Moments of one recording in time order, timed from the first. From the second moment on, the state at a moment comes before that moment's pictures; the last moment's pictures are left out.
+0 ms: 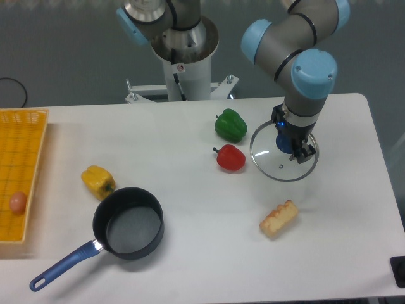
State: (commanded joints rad) arm 2.74 -1.86 -1.64 -1.23 1.62 1.83
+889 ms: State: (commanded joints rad) arm 2.80 -1.89 -1.65 -1.21 1.62 1.96
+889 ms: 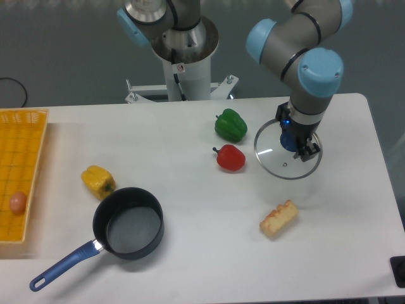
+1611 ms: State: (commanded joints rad) arm 2.81 -1.98 -1.64 -1.08 1.61 2.06
